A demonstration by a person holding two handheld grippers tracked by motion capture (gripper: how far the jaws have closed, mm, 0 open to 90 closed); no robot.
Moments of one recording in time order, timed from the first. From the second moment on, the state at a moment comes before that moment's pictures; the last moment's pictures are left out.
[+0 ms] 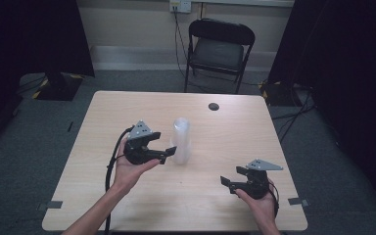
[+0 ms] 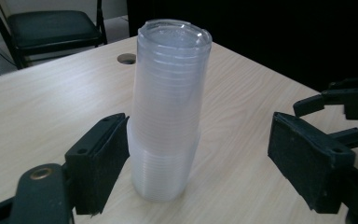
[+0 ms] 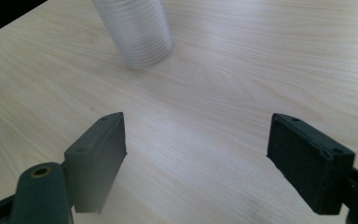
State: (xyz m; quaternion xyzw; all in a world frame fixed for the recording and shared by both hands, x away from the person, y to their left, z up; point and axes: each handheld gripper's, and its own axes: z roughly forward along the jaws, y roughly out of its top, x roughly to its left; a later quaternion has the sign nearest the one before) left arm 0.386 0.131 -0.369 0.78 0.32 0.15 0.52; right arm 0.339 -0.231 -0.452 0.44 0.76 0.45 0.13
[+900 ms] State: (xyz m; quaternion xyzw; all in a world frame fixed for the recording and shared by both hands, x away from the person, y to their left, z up) left arm 0.444 0.093 -0.378 0.78 0.31 0.16 0.51; right arm 0.339 -0.227 -0.459 0.44 0.77 0.44 0.12
